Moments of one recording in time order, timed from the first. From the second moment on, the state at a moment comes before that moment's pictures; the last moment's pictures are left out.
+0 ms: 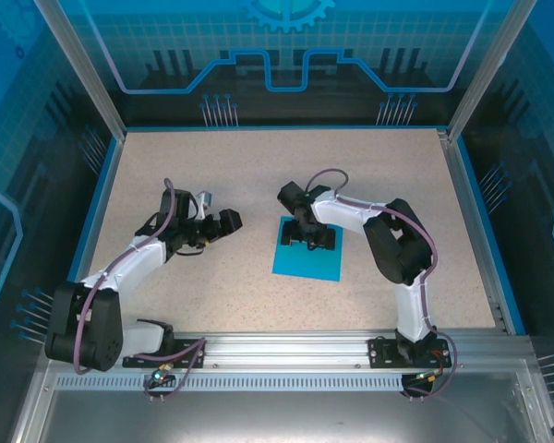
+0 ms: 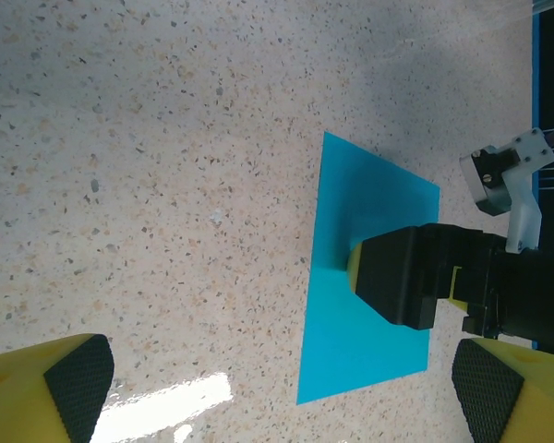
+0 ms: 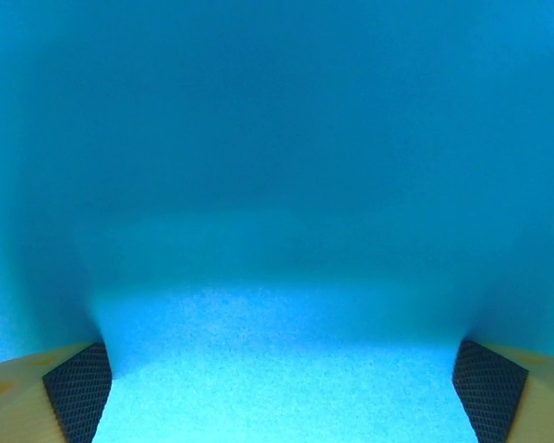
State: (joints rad) left arm -0.14 1.28 0.68 -0.25 0.53 -0.59; right arm 0.67 2.04 1.41 -0.87 0.06 0.83
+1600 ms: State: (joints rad) left arm -0.14 1.29 0.69 -0.28 0.53 -0.58; right arm 0.69 2.03 1.39 -0.85 0.08 0.81
